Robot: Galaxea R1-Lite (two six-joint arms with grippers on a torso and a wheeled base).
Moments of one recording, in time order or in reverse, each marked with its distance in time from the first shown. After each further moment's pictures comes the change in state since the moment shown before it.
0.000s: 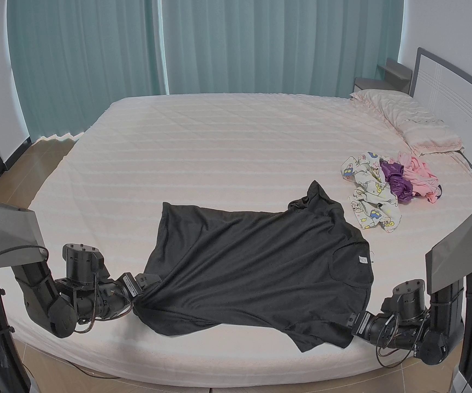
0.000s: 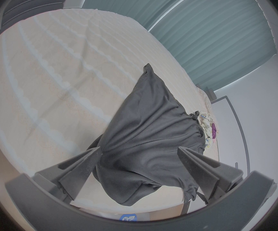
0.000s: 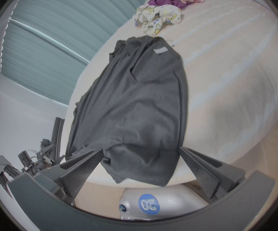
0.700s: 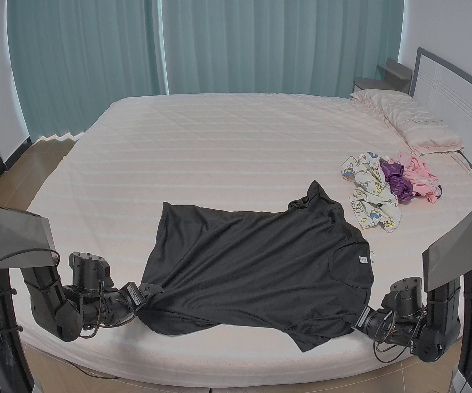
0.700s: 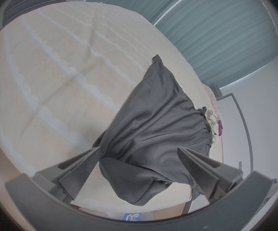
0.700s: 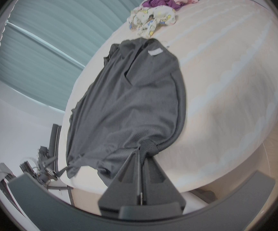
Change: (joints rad) left arm -0.005 0.080 0.009 -0.025 0.001 0.000; right arm -0.001 0.027 -0.041 0.000 -0.059 0.045
